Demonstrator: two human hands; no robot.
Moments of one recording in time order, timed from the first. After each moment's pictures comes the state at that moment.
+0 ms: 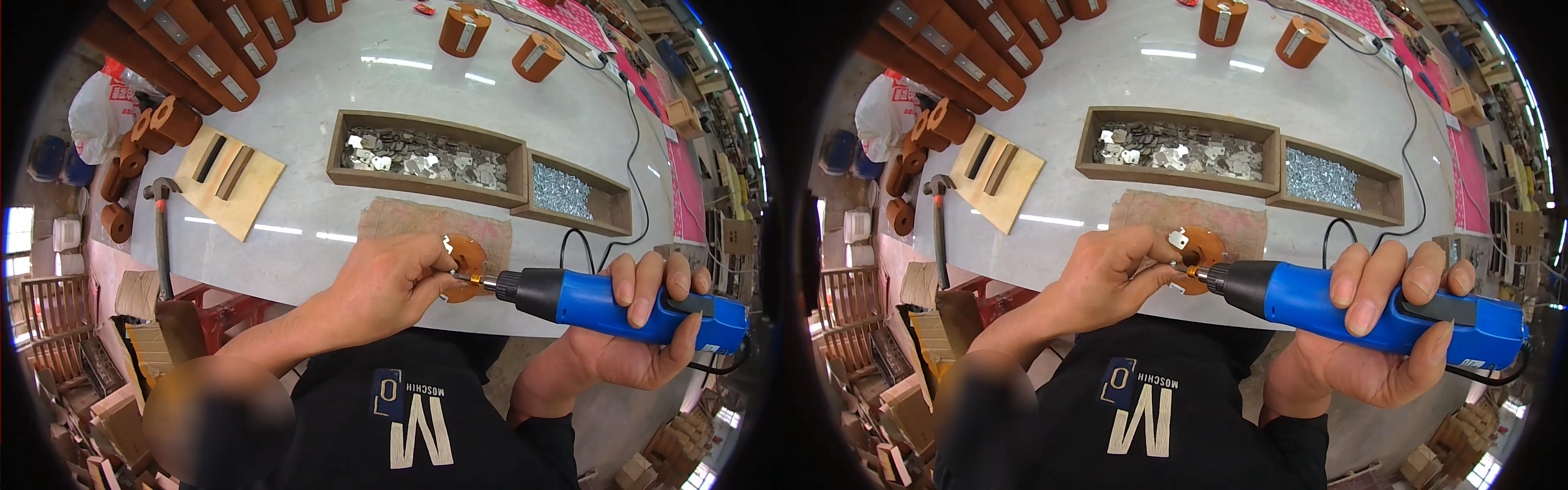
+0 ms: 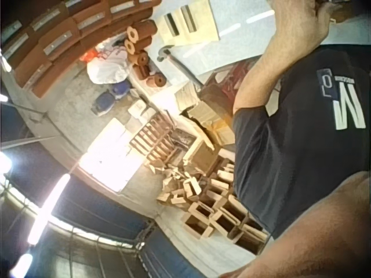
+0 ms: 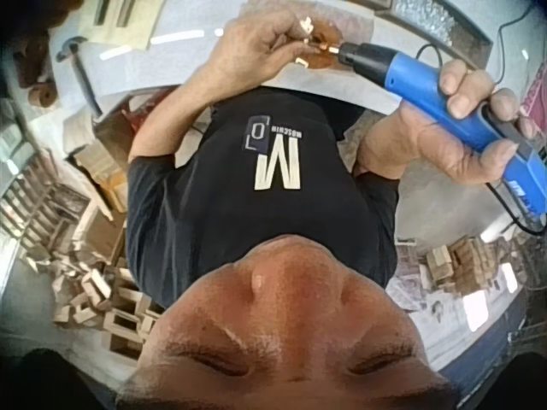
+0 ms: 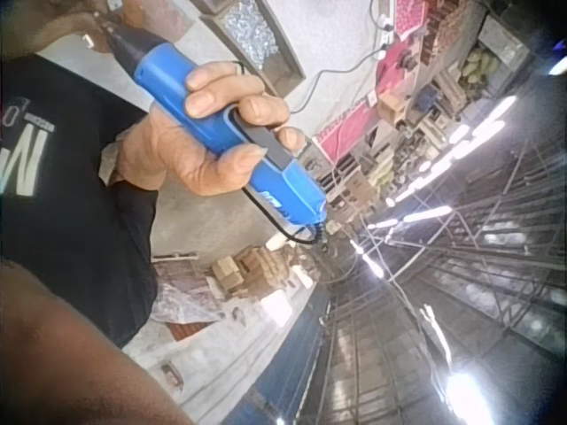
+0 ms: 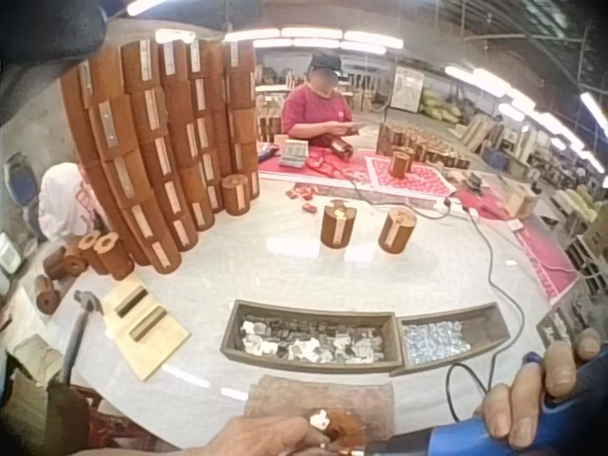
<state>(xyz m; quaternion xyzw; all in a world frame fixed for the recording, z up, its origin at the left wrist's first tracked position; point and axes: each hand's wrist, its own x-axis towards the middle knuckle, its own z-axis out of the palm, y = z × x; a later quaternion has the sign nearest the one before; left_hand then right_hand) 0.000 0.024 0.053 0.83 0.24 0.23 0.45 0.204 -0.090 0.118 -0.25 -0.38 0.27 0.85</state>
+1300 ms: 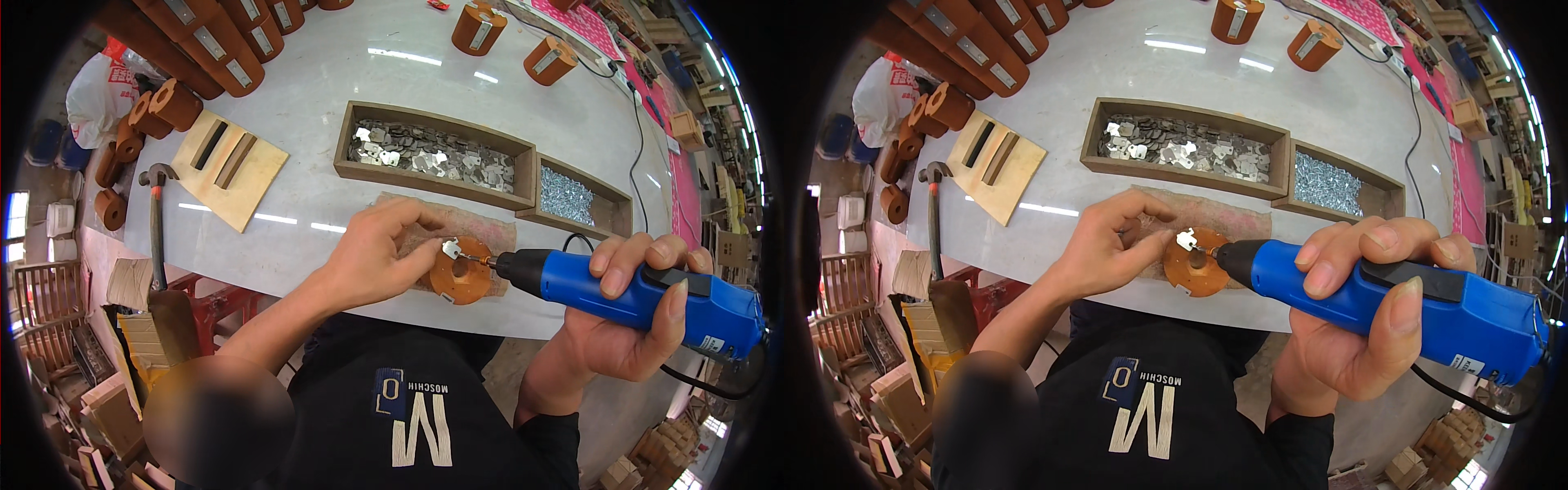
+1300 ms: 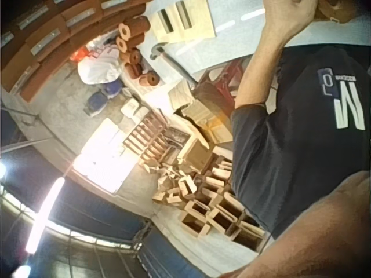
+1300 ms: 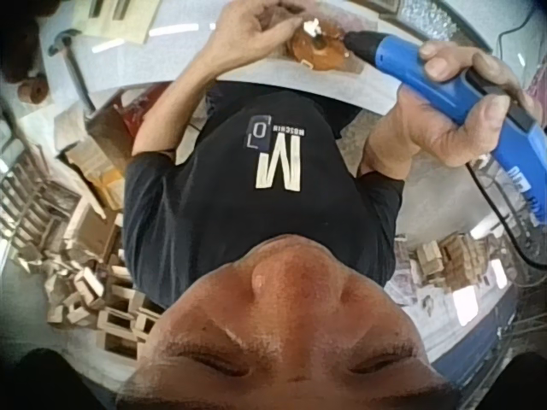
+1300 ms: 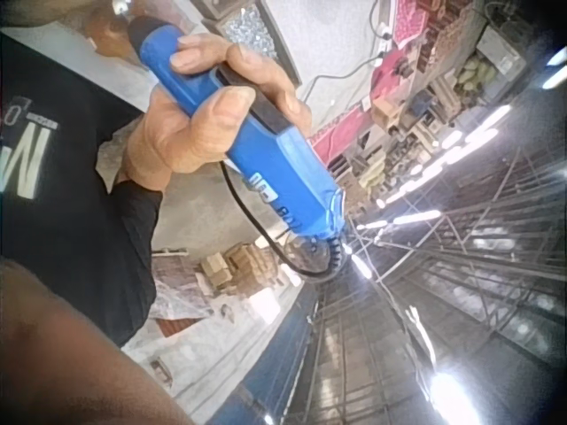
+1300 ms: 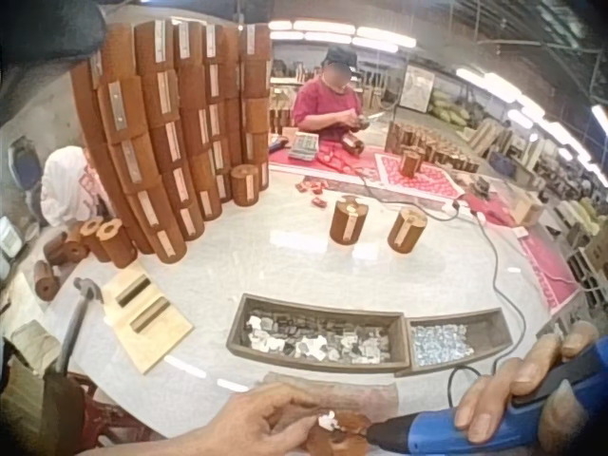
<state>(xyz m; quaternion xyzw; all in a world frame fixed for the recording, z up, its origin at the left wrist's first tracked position) -0.003 0.044 0.019 0.75 0.30 0.26 0.53 0.198 -0.063 0.117 -0.35 -0.47 0.22 0.78</state>
